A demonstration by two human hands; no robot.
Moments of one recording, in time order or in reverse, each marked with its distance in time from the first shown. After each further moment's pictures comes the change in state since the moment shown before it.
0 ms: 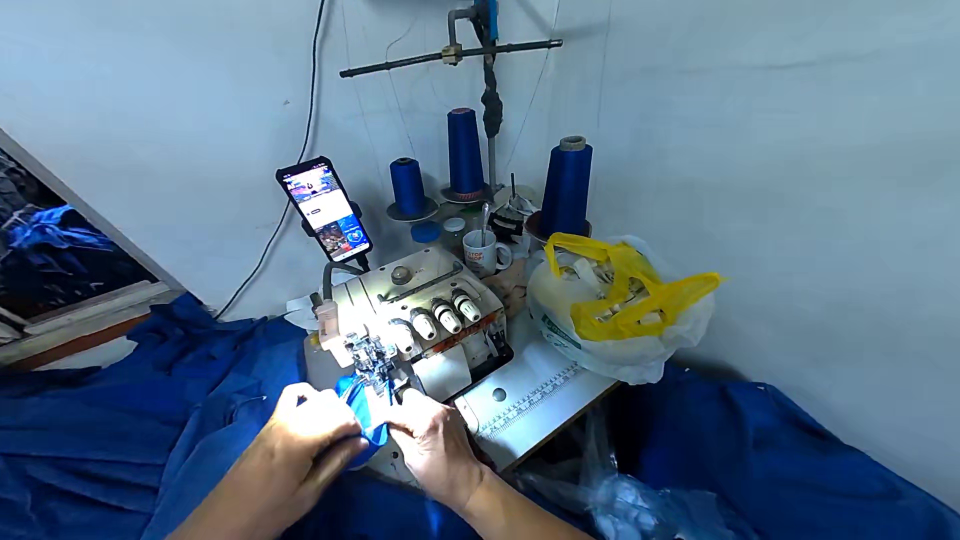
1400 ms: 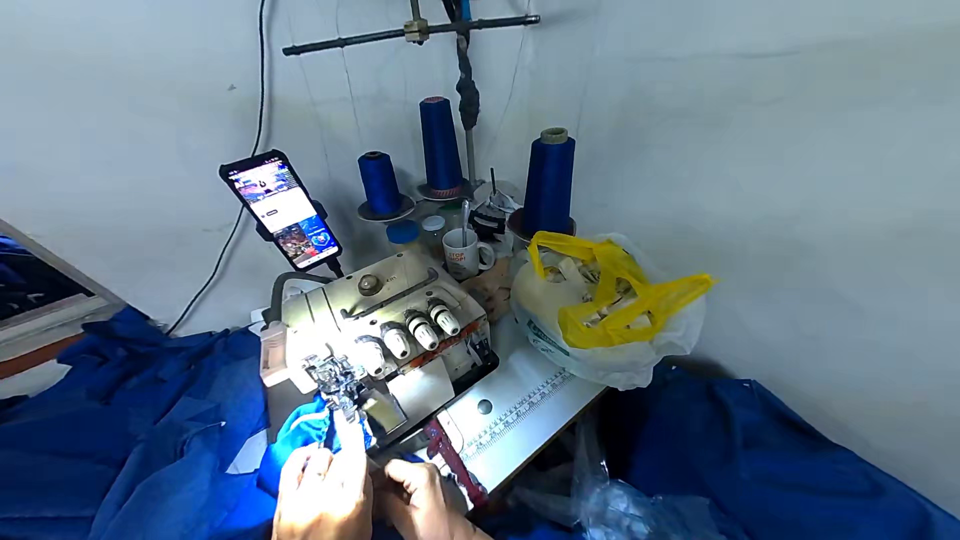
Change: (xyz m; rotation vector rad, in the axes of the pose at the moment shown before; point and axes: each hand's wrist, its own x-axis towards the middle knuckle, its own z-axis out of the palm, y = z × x) left_hand 0.007 0.067 0.069 0.510 0.132 -0.266; right_hand -0.054 0.051 0.032 0.437 -0.088 0.128
